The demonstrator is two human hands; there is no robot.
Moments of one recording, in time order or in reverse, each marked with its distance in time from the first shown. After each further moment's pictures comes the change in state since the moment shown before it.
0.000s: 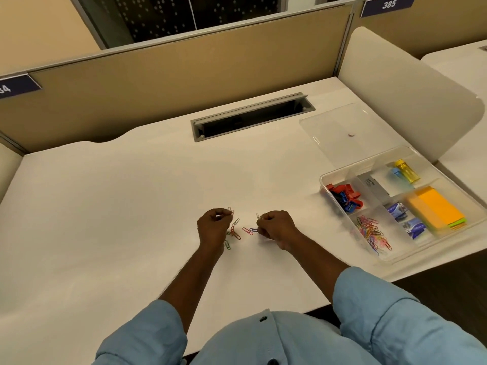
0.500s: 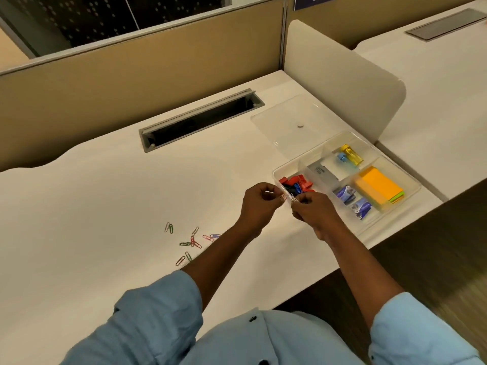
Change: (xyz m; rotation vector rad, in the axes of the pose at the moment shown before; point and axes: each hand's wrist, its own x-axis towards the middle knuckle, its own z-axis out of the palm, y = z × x) left_hand -0.070 0.043 0.160 0.227 -0.611 0.212; right_hand -0.039 -0.011 -0.161 -0.062 0.345 -0.095
